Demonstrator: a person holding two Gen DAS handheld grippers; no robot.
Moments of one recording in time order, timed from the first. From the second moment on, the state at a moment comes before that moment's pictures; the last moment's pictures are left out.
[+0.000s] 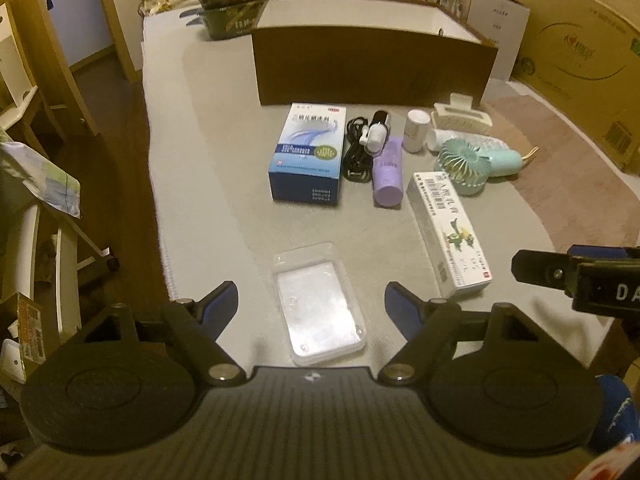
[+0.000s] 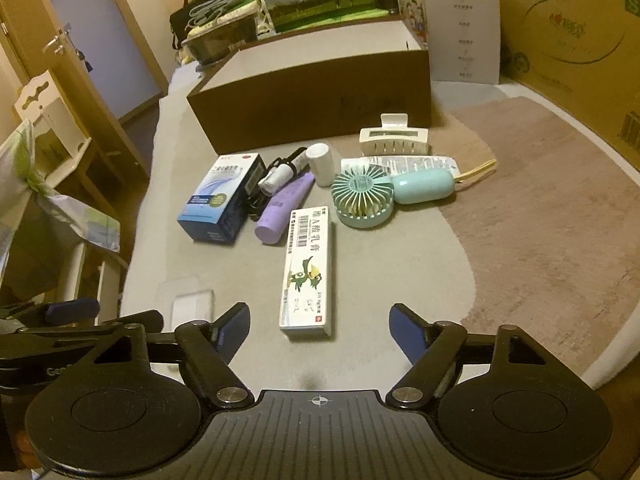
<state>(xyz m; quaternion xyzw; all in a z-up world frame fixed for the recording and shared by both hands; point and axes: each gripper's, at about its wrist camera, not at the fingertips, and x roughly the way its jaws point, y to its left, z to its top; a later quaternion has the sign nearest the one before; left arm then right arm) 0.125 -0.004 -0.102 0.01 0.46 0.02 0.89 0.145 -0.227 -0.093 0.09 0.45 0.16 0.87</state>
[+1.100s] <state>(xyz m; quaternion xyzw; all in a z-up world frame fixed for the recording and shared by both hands) 0.183 0.007 -0.149 0.04 0.49 0.01 0.87 0.214 -0.187 -0.146 0.06 0.50 0.16 0.85</state>
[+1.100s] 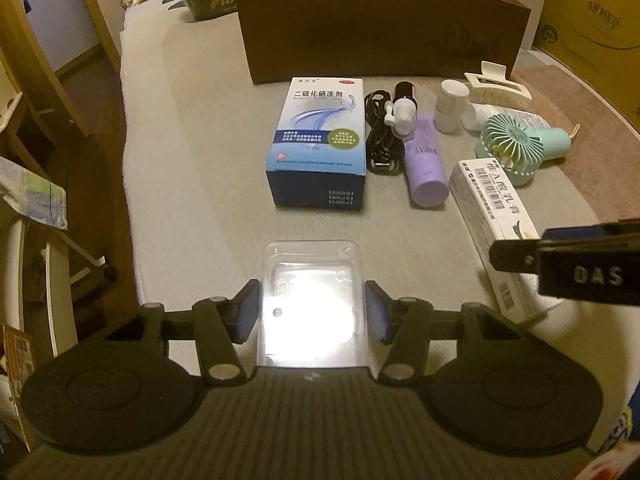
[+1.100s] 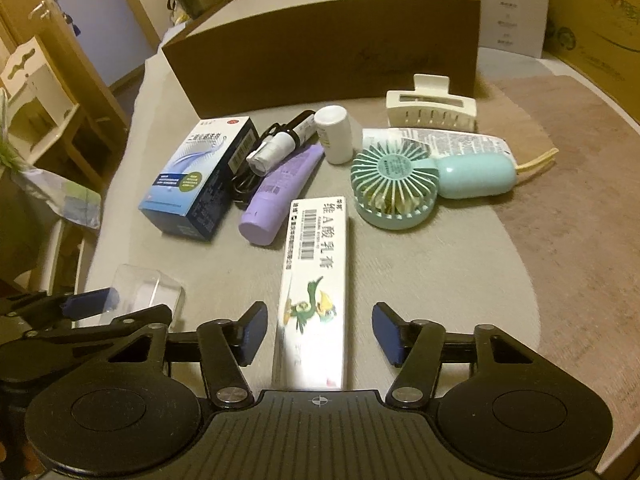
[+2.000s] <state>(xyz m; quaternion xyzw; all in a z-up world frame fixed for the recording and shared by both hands) 0.199 0.008 -0.100 0.03 0.45 0.01 0.89 0.231 -0.196 -0.111 0.03 0.50 0.19 0.85</state>
